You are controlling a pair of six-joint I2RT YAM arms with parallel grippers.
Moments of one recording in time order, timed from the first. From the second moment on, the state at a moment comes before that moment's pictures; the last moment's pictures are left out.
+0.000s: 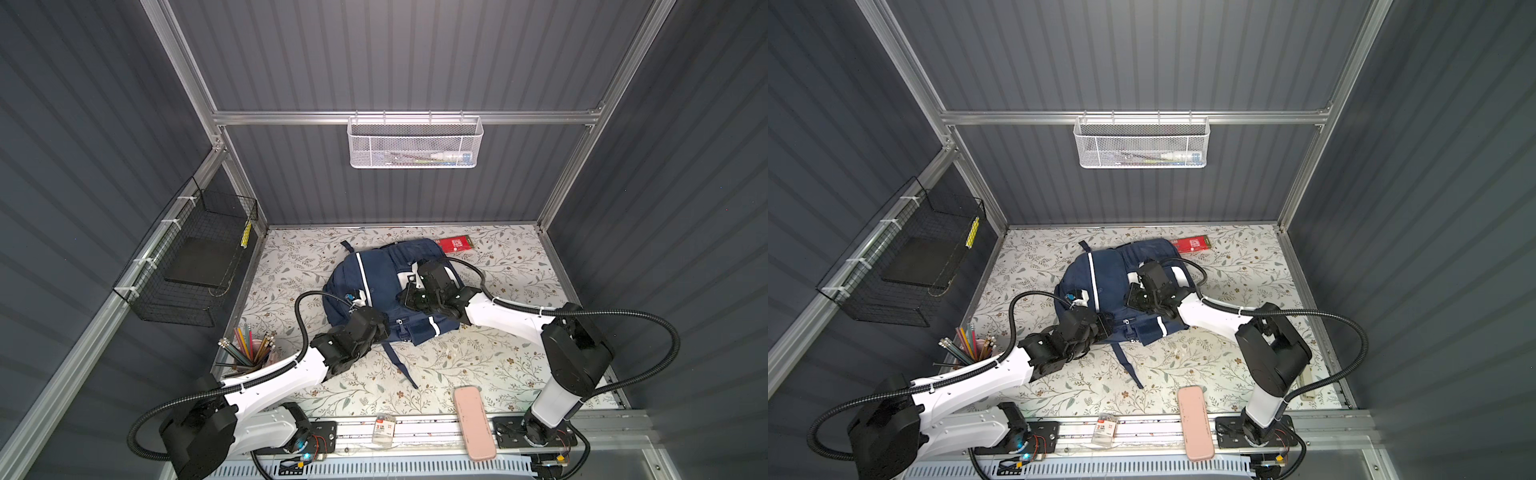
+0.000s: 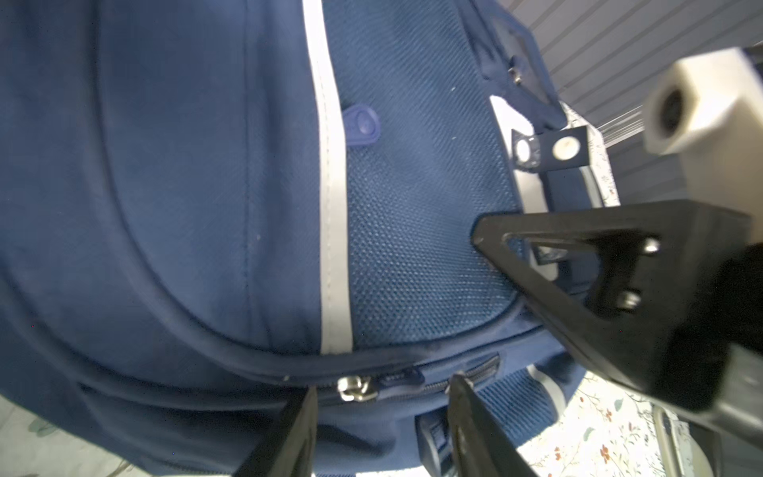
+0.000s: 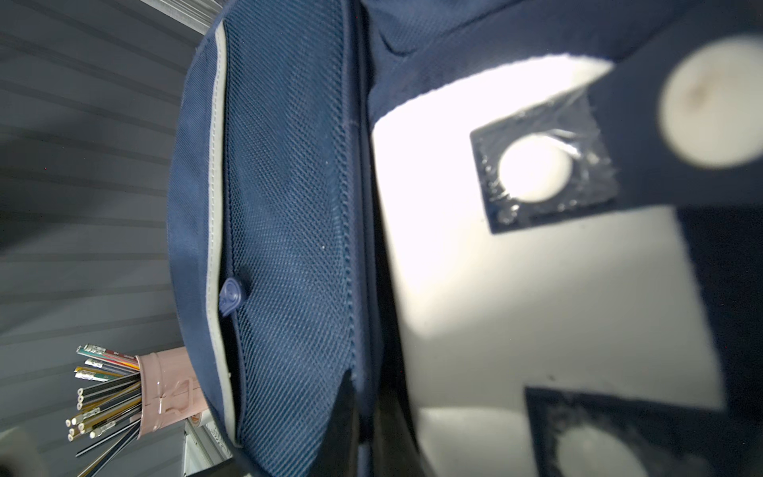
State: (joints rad) left arm -0.87 1.19 0.61 -0.11 -0.31 -0.95; right arm 0.74 1.71 1.09 -0.06 -0.17 0.89
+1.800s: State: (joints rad) left arm -0.67 0.95 0.71 -0.44 -0.11 -0.52; right arm 0.70 1.66 1.10 -0.19 -0.25 0.69
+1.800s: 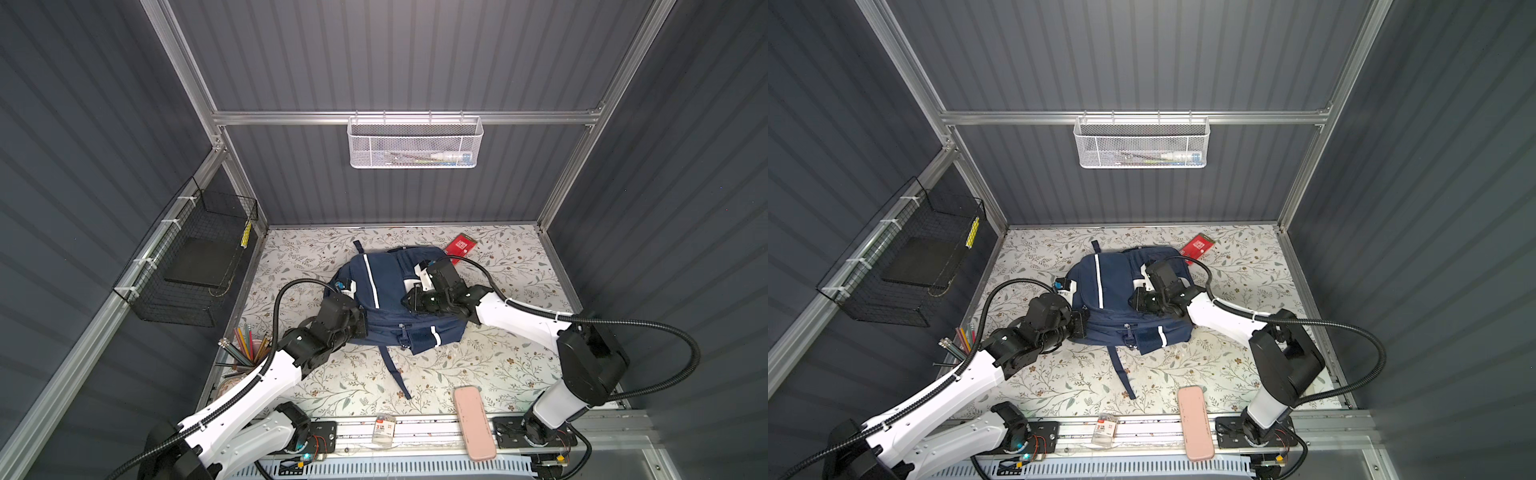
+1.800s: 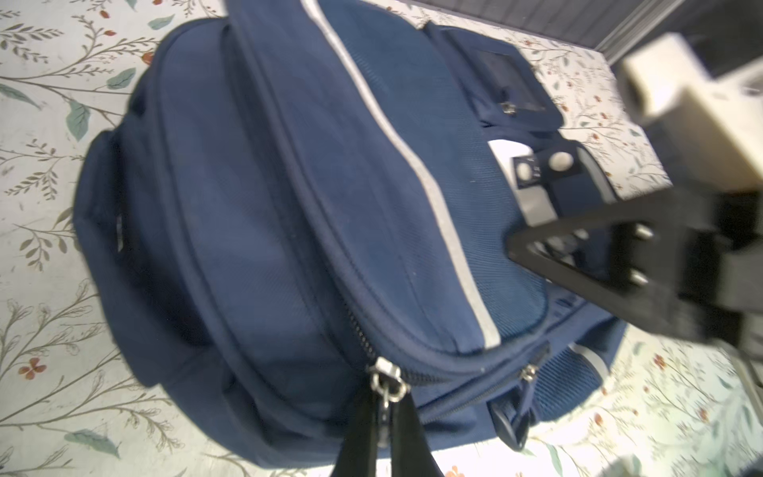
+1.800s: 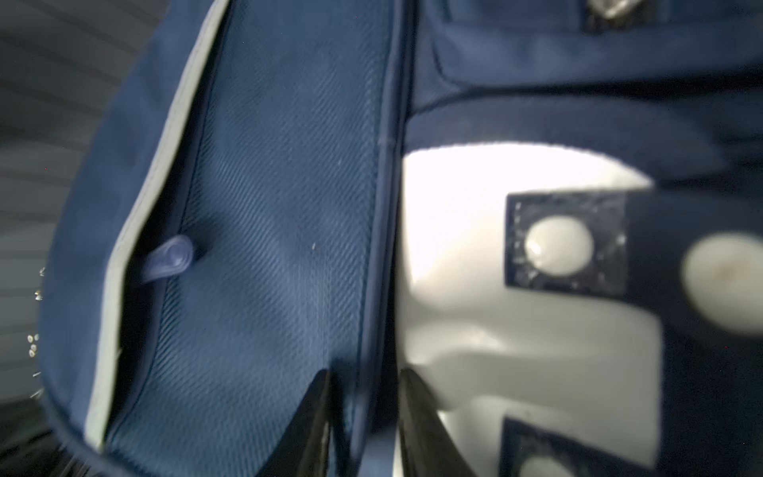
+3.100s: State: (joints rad) left arm -0.87 1.05 0.67 -0.27 -0.14 -0.65; right arm 0.87 1.54 0.98 -0.08 -0.14 -0.46
